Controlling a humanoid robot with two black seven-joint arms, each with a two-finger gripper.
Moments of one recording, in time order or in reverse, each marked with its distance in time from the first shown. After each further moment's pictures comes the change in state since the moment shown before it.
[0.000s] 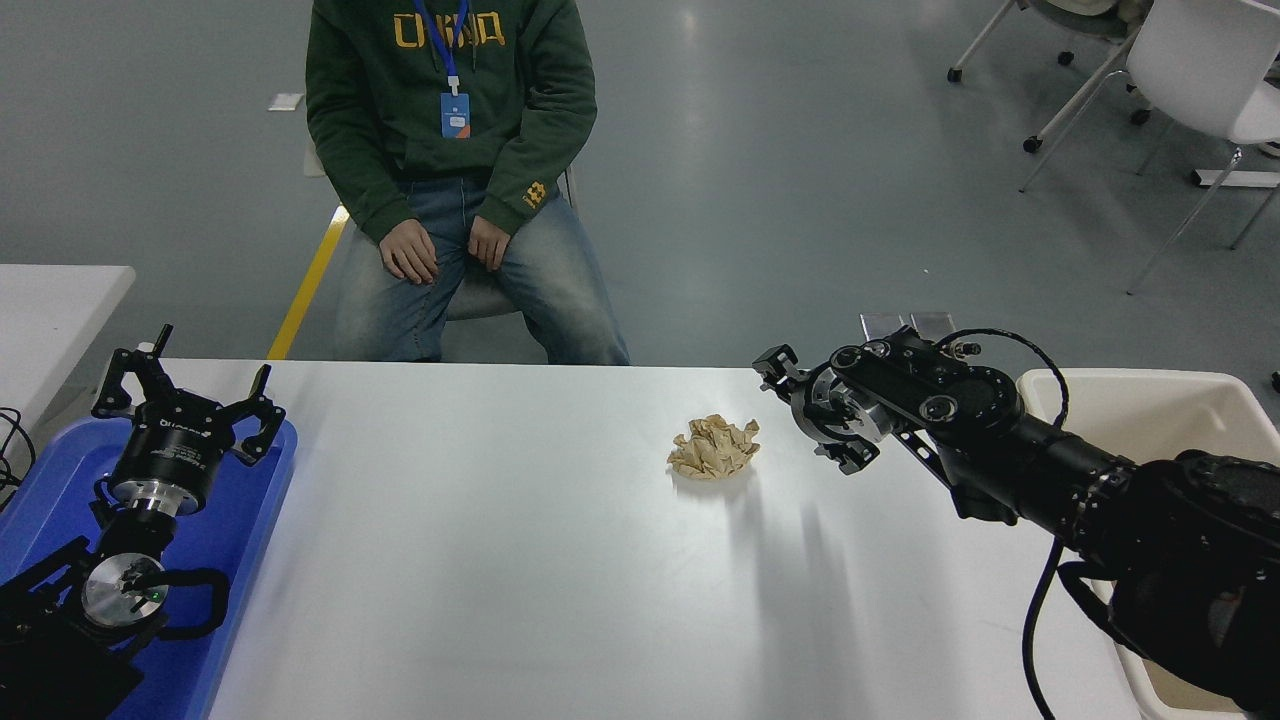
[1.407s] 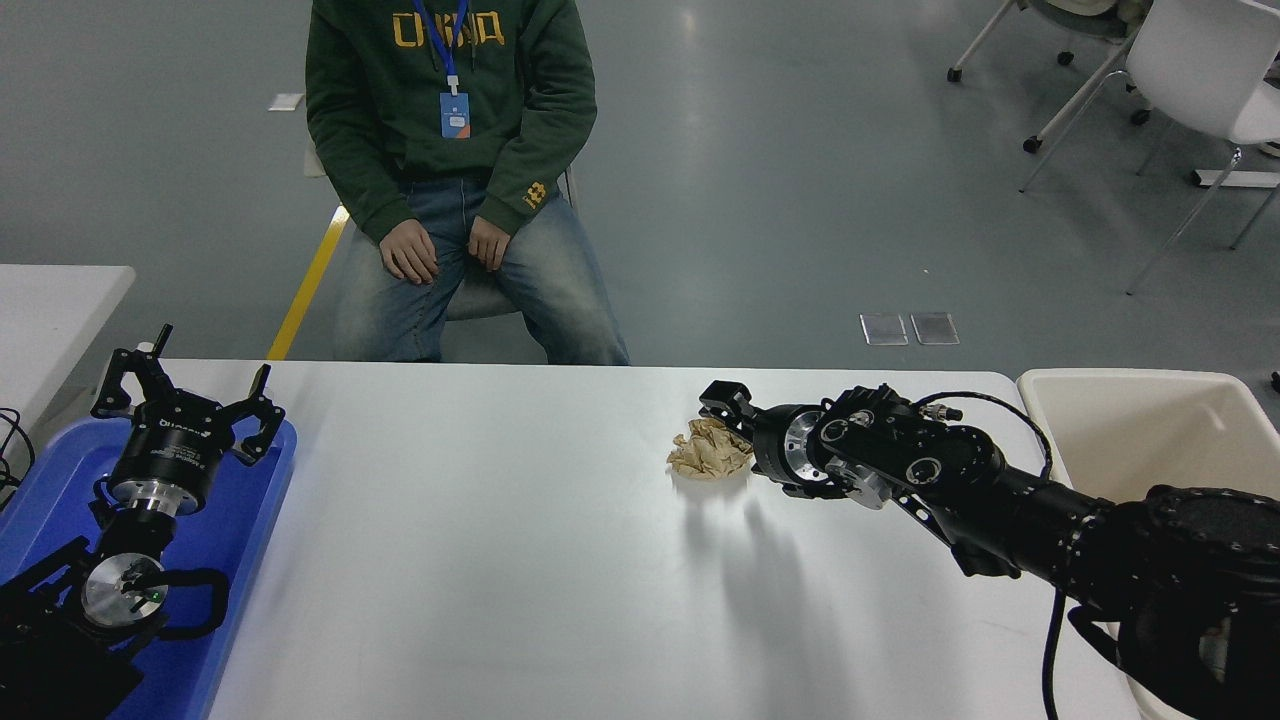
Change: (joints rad) left arm 0.000 0.000 0.000 0.000 0.000 0.000 0.000; right arm -0.081 0.004 -0.249 0.025 0.020 0.048 0.332
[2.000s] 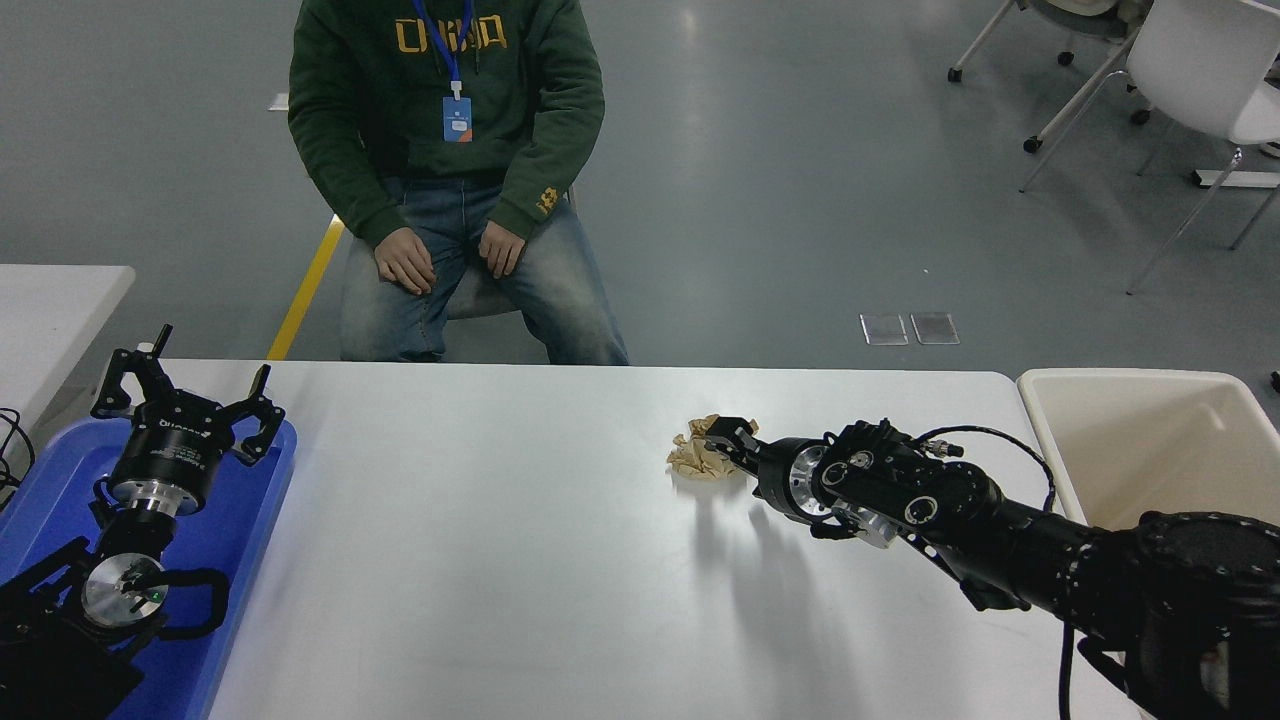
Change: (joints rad) left arm 0.000 0.000 0.000 0.000 0.000 0.000 0.000; right arm -0.056 0.000 -0.076 0.003 -0.011 -0.036 0.085
